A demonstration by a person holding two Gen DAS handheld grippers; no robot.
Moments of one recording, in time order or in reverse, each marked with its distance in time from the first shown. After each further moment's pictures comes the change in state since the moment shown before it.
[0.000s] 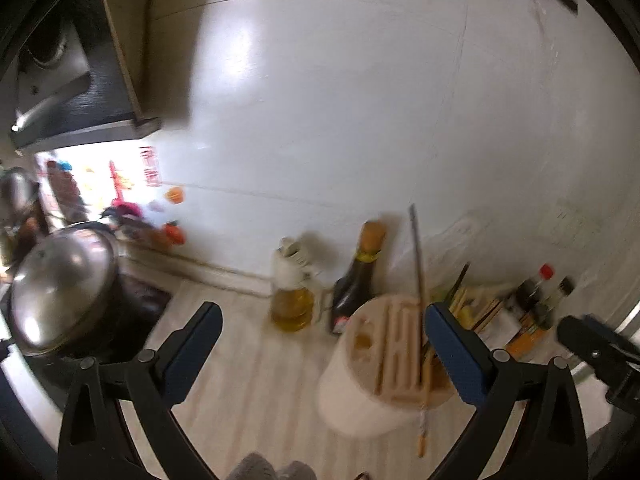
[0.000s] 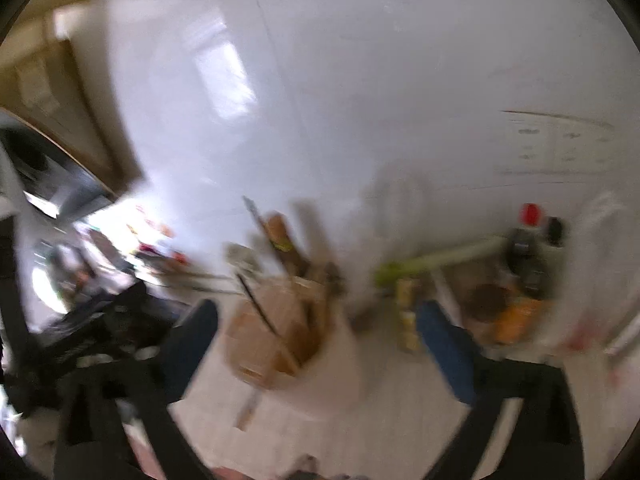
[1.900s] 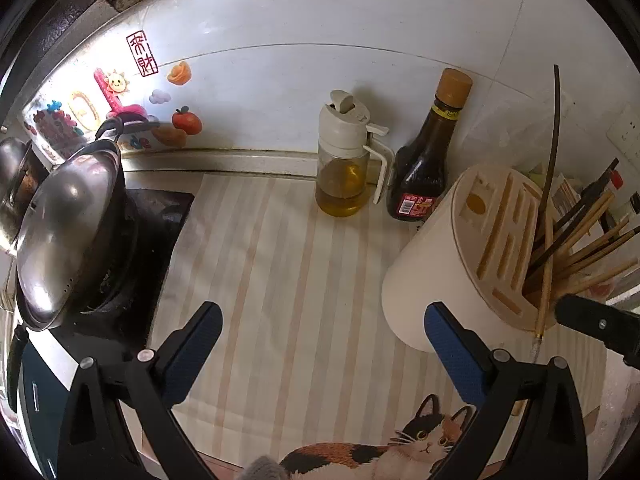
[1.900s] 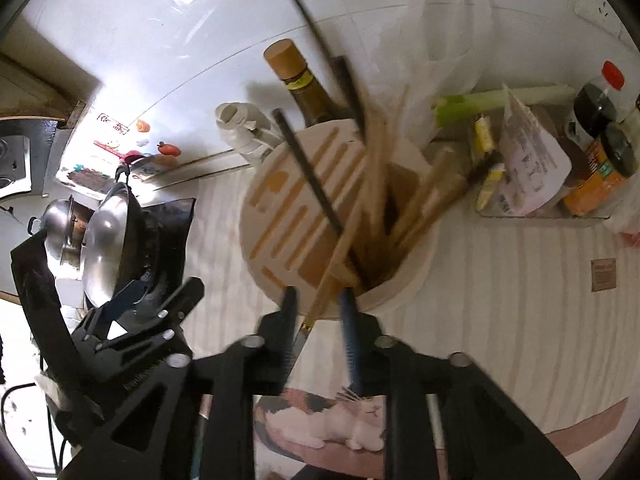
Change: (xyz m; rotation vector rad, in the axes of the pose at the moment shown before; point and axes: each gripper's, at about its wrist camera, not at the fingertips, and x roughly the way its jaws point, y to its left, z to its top) left arm 0.090 0.043 -0.033 0.059 0.443 0.089; right arm 0.118 0.052 -0.027 0.165 0.571 0.089
